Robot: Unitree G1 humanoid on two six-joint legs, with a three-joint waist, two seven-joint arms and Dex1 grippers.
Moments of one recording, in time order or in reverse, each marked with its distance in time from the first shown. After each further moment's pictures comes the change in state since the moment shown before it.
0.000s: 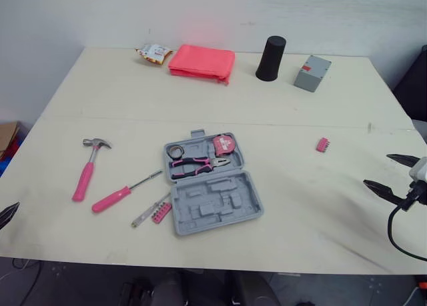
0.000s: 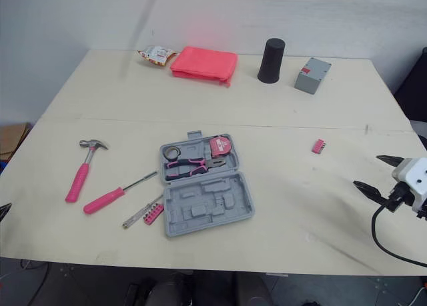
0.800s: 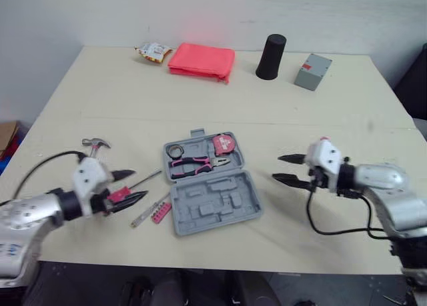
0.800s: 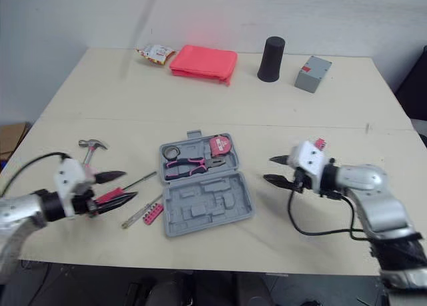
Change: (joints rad) left arm -0.116 -0.160 -0.534 -0.966 -0.132 0.616 0.044; right arm -0.270 0.216 0.487 -0.538 -0.037 0.519 -0.054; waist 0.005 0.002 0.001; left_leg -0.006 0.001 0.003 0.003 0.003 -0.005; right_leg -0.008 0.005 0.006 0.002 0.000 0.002
